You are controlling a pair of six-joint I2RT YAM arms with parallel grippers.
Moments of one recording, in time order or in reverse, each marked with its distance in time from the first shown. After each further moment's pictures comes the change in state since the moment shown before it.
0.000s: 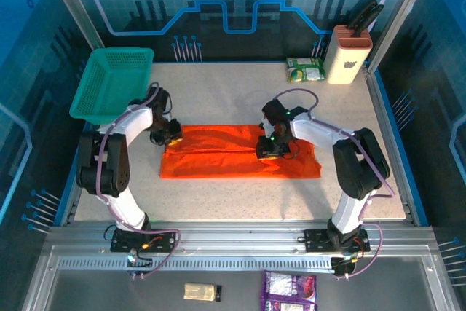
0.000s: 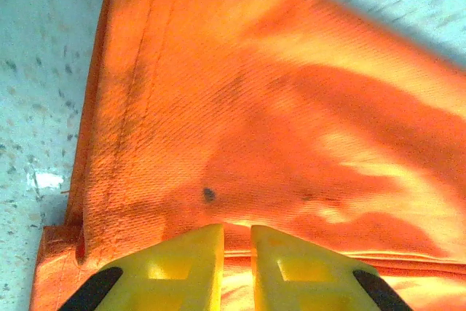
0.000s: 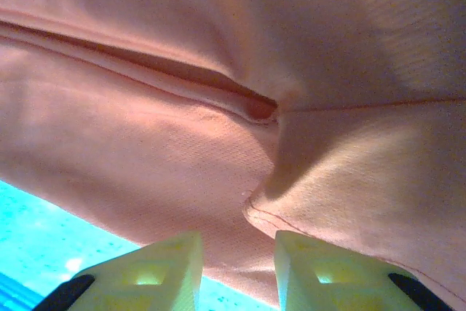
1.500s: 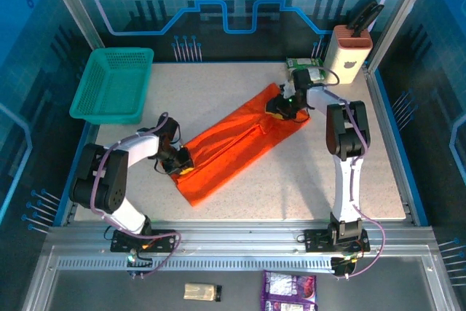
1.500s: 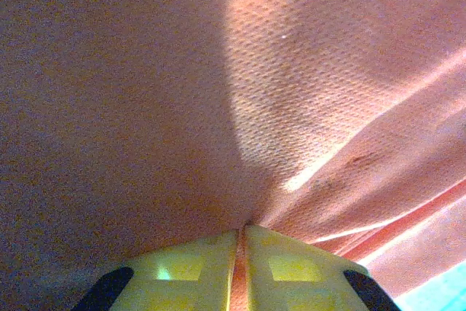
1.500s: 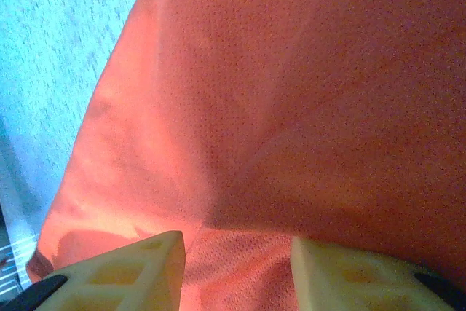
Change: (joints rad) left arm -0.097 -0.130 -0.397 0.174 0.169 -0.088; right arm -0.349 0.474 0.426 0.232 -0.305 0.006
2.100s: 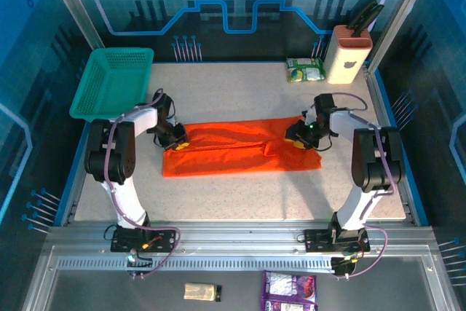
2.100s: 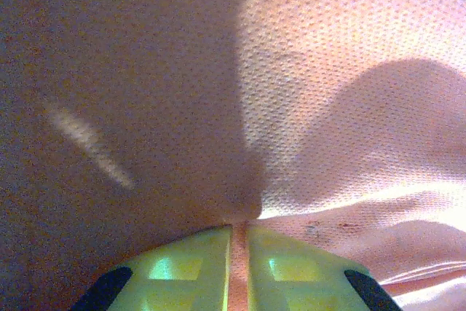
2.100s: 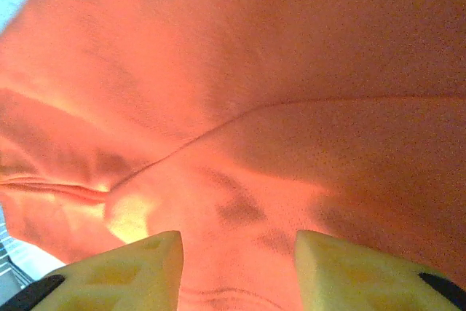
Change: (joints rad) left arm 0.109 0.285 0.378 -0.097 -0.035 0.075; right arm -0.088 -0.470 -0.547 -0.025 0.069 0.027
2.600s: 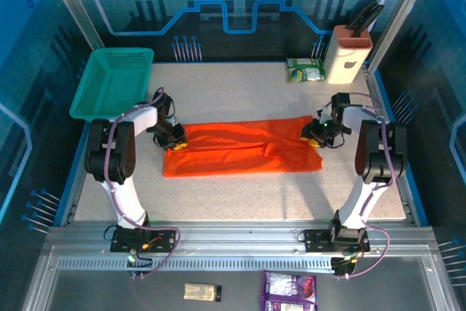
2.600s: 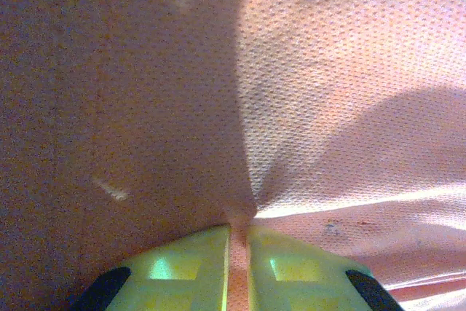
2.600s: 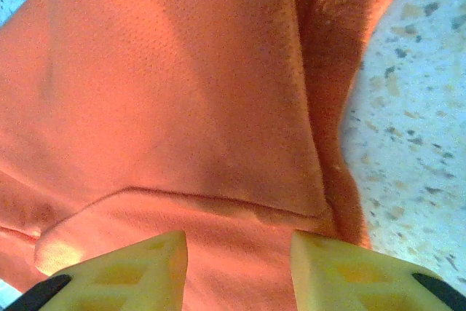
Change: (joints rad) left arm 0.000 0.001 0.013 -0.034 -0.035 0.036; right arm -0.151 0.092 0.076 -0.092 0.058 -0.144
